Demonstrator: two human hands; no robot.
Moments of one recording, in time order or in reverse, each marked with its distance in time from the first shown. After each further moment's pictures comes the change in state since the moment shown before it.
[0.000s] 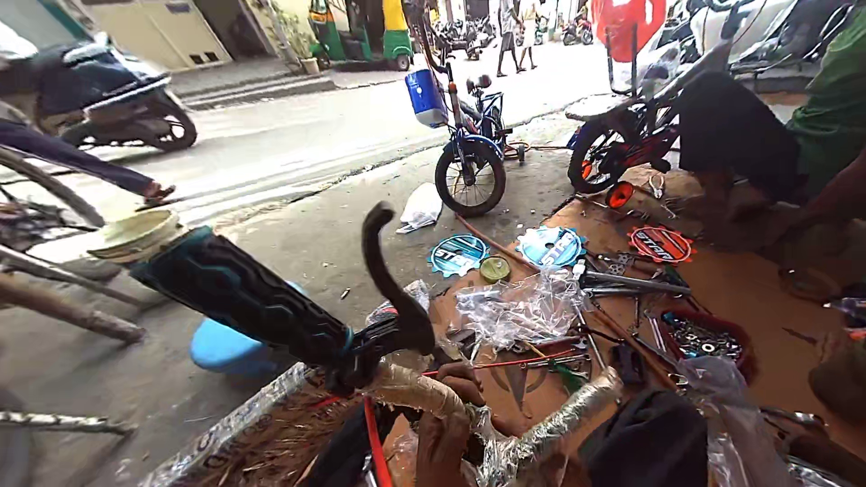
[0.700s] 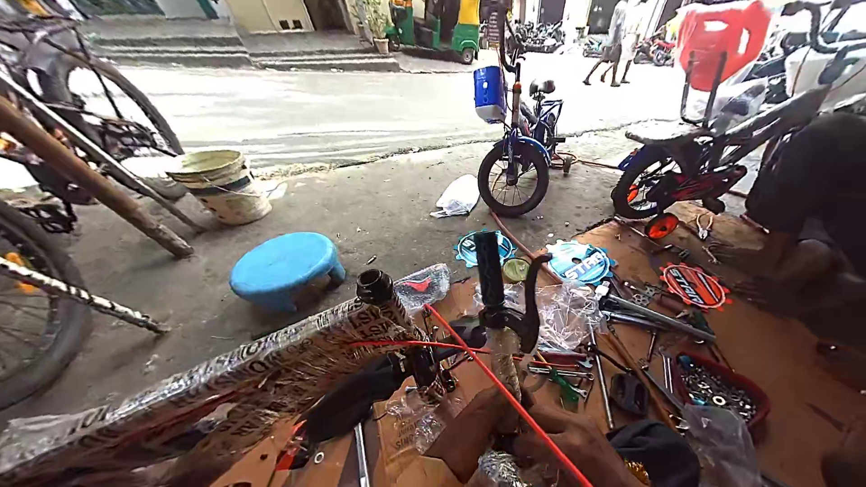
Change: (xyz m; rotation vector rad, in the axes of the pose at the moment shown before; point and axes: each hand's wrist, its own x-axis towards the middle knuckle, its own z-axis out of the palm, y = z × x) left_hand -0.016 -0.009 0.013 -0.120 -0.179 -0.629; right_hand 0.045 0.026 -0.076 -0.523 -0.692 -0.326
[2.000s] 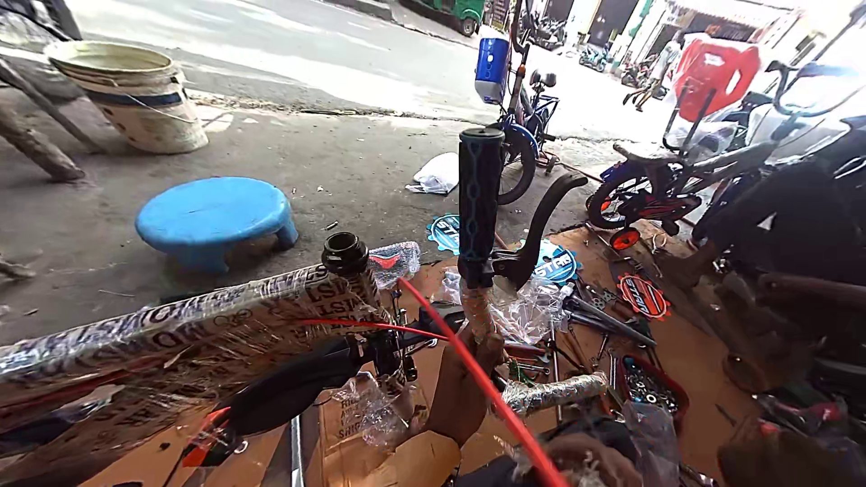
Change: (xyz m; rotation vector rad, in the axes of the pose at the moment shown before) left_hand 0.052 -0.006 0.019 0.083 0.434 0.470; right_hand -0.043 -0.037 -0.032 0.526 0.209 0.446
